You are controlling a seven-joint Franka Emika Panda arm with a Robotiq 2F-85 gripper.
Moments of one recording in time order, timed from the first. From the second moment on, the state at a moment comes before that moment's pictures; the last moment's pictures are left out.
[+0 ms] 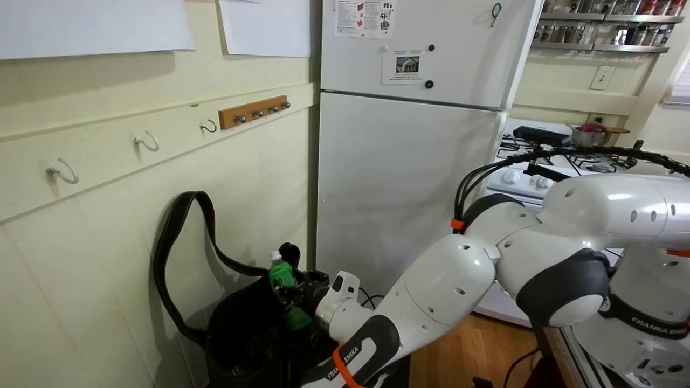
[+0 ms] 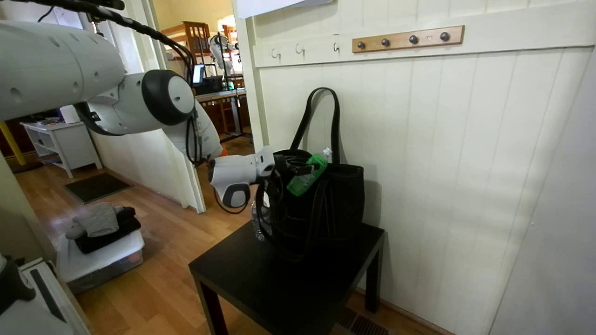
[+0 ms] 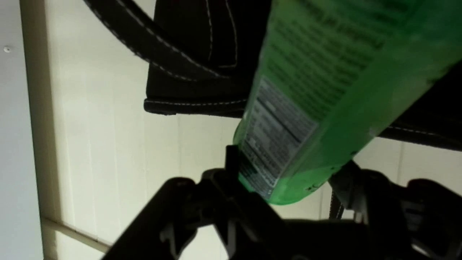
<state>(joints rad) 0.46 1.48 -0.14 -1.24 1.06 4.22 -0.31</state>
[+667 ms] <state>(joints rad) 0.46 1.48 -0.15 -1.24 1.03 4.22 -0.30</state>
